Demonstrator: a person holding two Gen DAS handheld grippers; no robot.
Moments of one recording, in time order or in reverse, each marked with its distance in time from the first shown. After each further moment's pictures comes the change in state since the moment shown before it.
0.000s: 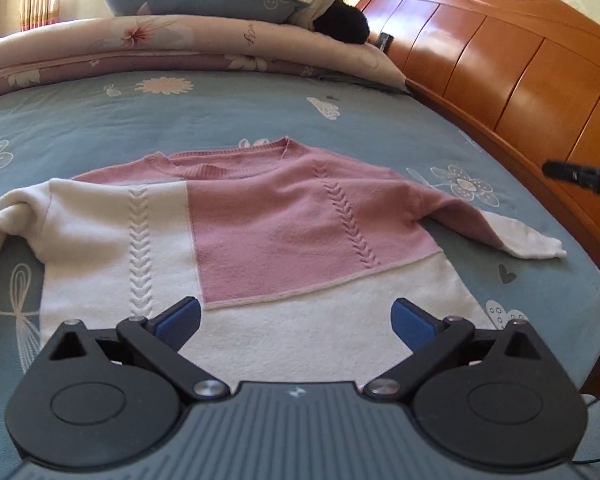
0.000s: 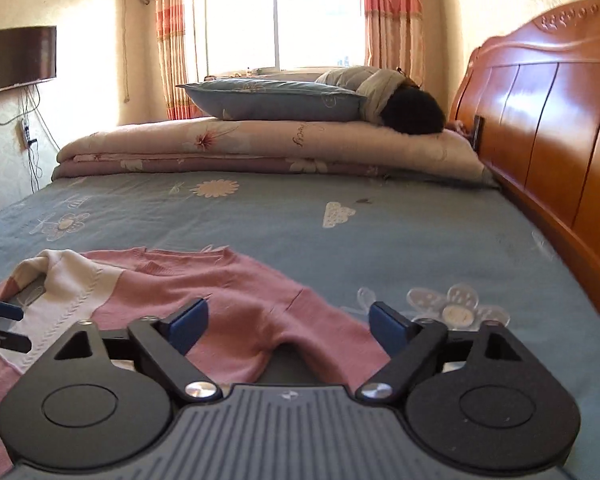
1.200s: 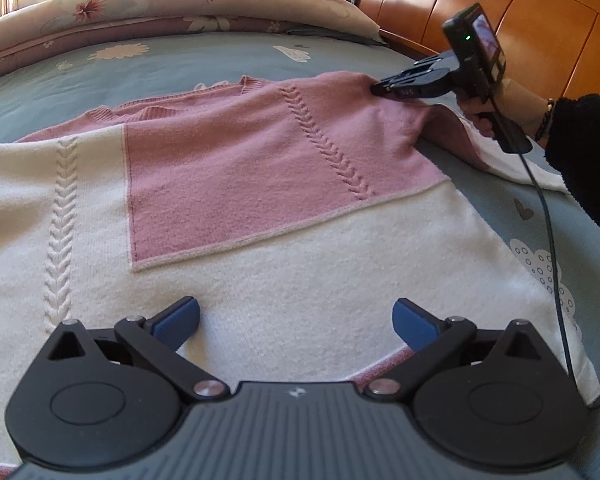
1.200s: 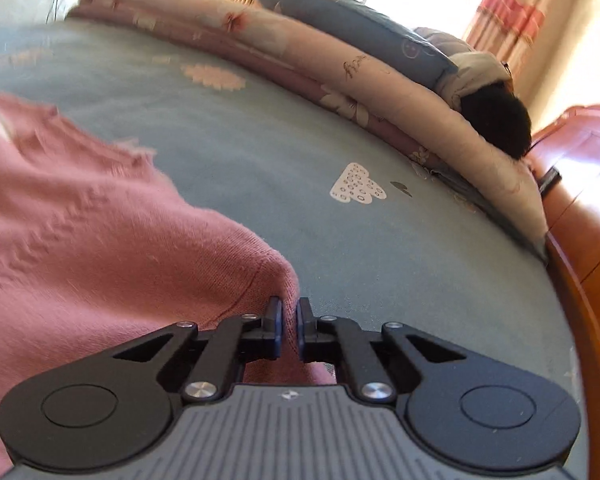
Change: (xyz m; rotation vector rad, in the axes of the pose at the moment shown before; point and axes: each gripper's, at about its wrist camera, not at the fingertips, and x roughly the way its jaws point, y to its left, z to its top) left arm 0.060 -0.008 -0.036 0.086 0.062 -0.039; right arm 0.264 -0.004 -0.003 -0.480 0.189 -0.079
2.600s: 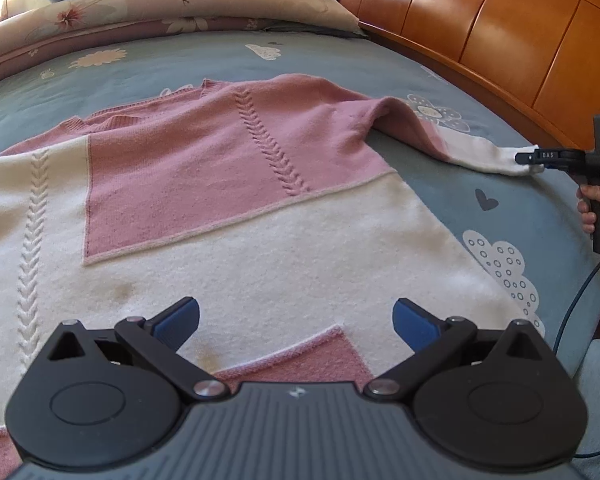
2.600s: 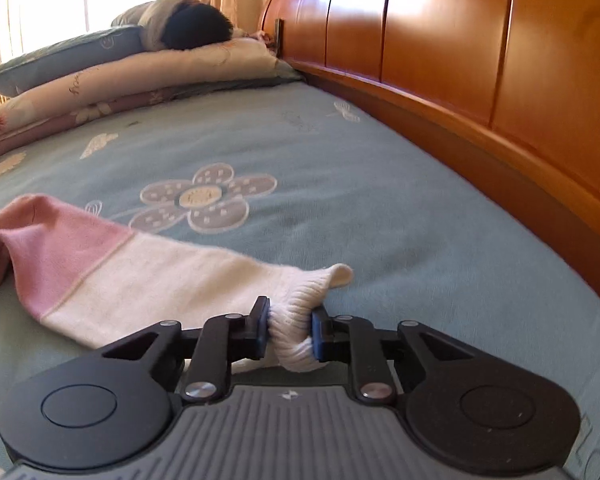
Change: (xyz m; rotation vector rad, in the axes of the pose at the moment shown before) left arm -0.014 -0.049 0.002 0.020 0.024 -0.005; right arm -0.179 -0.108 -0.229 0.792 0.053 -0.303
